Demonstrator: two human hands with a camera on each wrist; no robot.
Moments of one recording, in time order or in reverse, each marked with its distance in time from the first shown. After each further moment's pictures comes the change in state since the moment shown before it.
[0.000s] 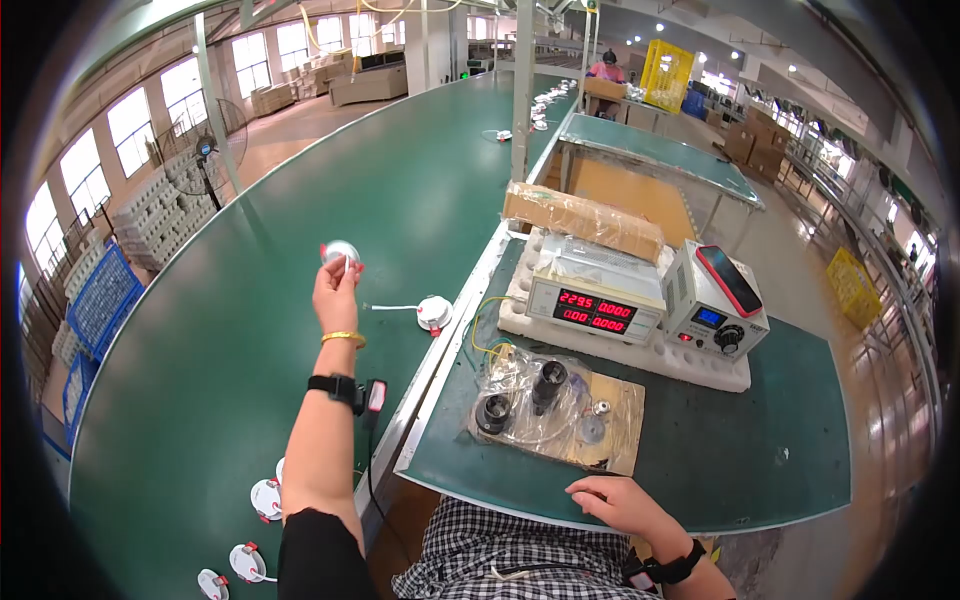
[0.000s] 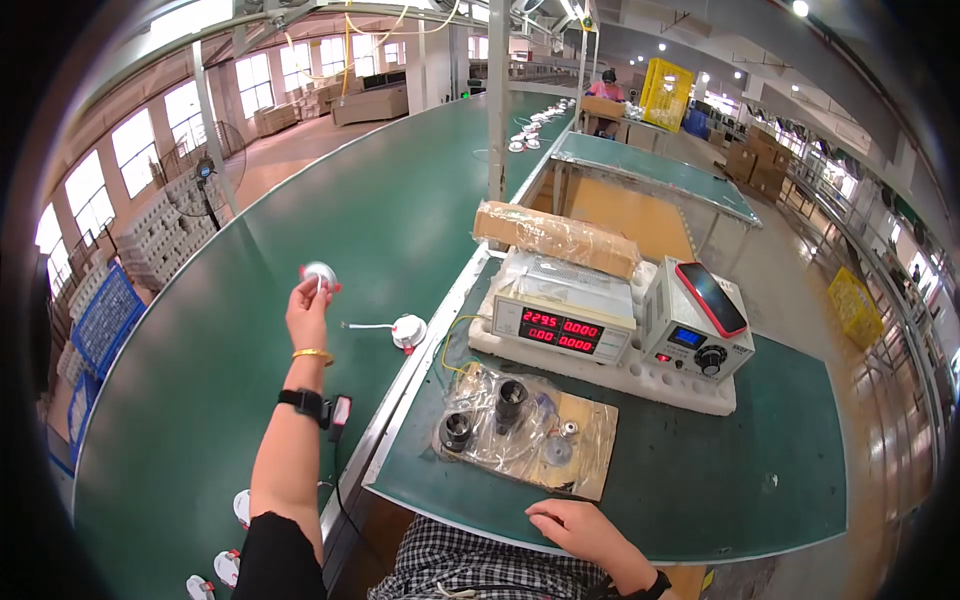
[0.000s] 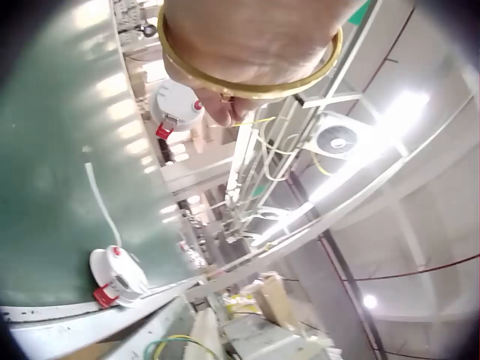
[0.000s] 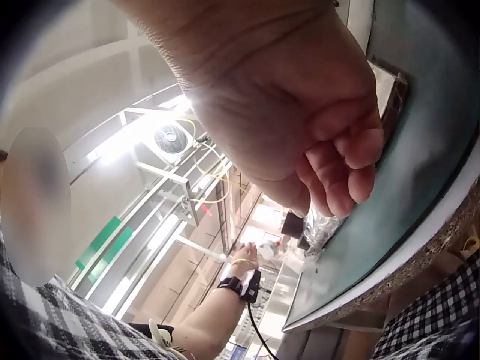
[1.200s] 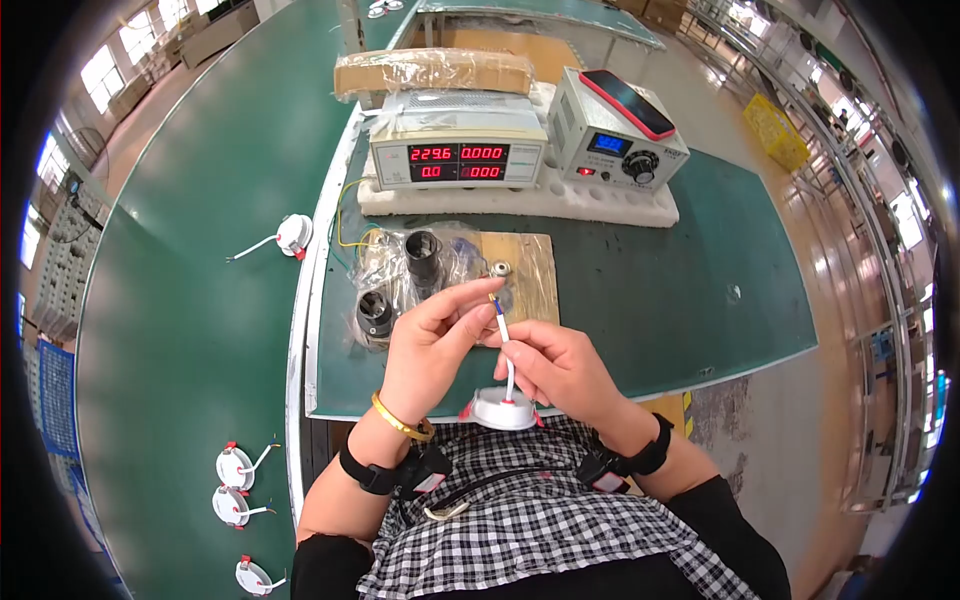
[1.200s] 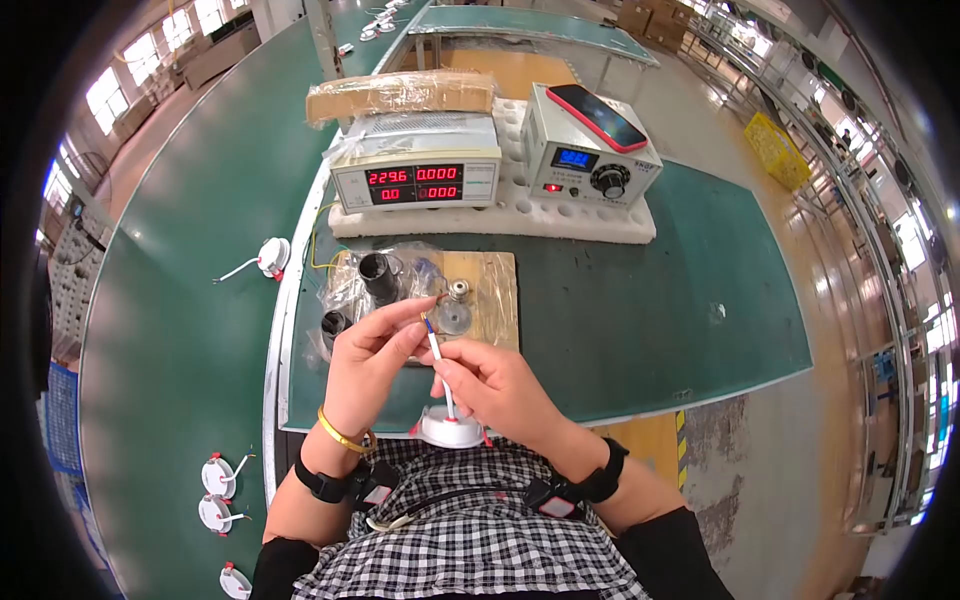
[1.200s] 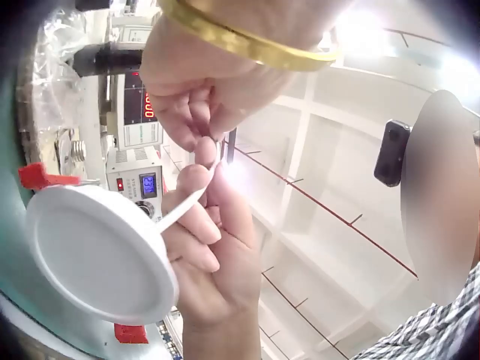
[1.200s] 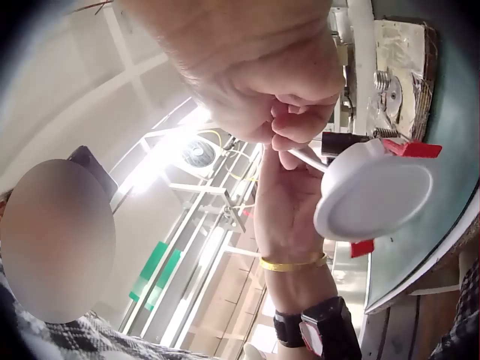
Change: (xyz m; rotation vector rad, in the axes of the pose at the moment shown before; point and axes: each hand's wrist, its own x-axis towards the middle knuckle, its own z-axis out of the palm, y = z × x) left_hand -0.268 0.129 0.110 -0.247 -0.992 -0.528; right_hand -0.006 -0.033 -0.008 0.630 0.296 -0.067
